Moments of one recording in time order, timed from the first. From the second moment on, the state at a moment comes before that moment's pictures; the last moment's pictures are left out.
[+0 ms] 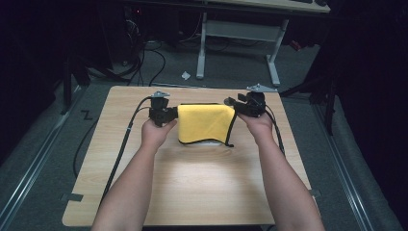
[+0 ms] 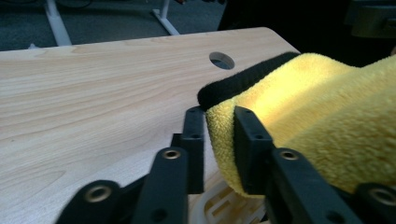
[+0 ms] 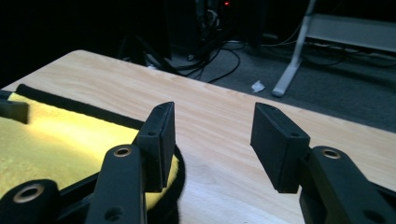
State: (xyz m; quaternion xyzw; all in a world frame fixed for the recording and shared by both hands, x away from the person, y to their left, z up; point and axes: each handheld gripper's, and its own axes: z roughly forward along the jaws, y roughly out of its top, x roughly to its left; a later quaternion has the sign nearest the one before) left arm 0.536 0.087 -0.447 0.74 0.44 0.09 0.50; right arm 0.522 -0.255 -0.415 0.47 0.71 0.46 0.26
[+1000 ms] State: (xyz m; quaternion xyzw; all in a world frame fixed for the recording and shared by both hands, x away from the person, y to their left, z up) left arm 0.513 0.123 -0.435 0.73 0.45 0.16 0.49; right arm 0.500 -0.265 -0.409 0.47 0.70 0.46 0.28
